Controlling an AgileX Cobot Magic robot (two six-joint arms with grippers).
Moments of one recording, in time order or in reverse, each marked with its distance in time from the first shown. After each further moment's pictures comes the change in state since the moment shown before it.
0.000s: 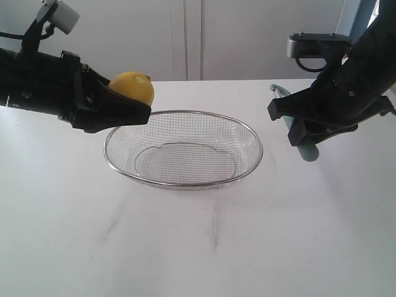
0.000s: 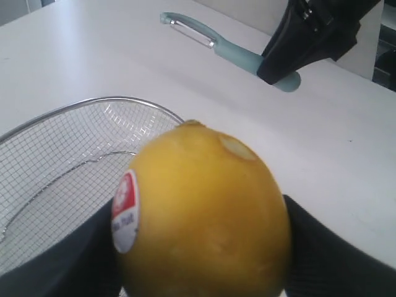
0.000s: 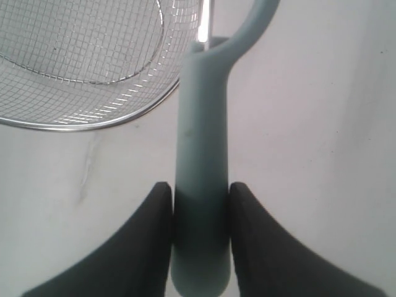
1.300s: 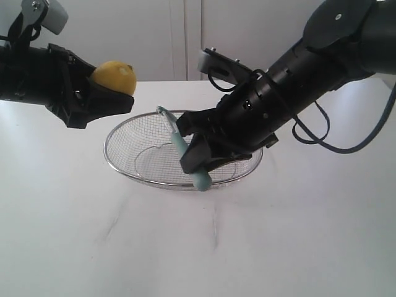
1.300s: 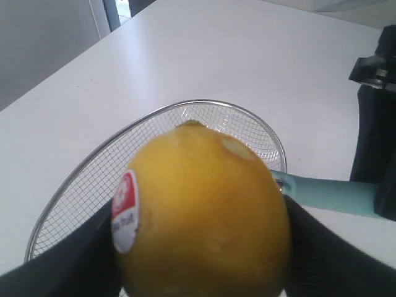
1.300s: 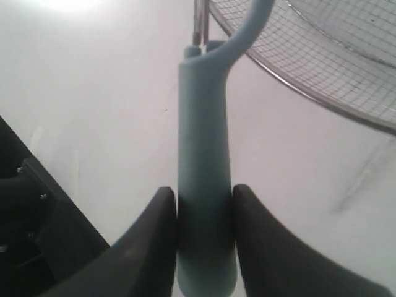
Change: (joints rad) left arm 0.049 0.000 0.000 -0.006 -0.114 0.191; right arm 0.202 0.101 -0.001 0.585 0.015 -0.376
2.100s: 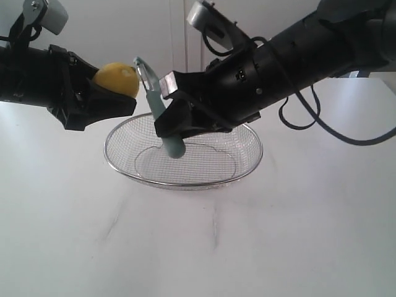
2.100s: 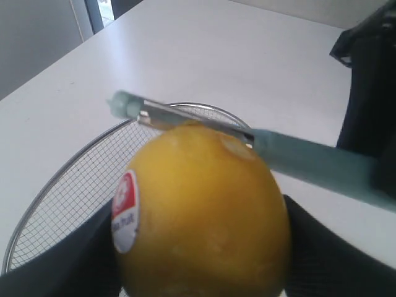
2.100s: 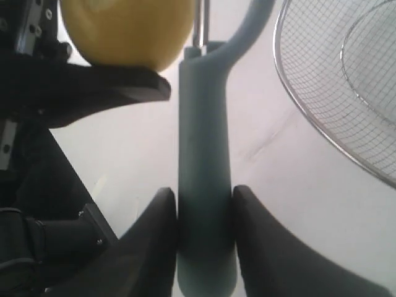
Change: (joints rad) left arm 0.000 0.000 0.000 -0.005 0.045 0.000; right arm 0.018 -0.085 0.000 0.184 -0.096 -0.112
